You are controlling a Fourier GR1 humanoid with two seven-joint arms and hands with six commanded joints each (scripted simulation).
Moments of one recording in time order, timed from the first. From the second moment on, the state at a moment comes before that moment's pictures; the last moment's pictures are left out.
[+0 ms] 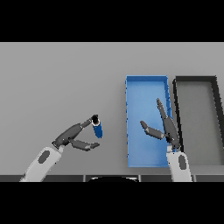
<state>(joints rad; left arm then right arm) -0.14 0.47 -0.54 -1.59 0.09 -0.21 -0.02 0.02 -0.15 0.10 -1.65 0.17 0.06 -0.04</state>
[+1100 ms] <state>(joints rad) -0.21 0.19 -0.54 -1.33 0.13 -0.19 -0.13 0.03 -0.15 0.10 -1.64 0.18 0.06 -0.06</state>
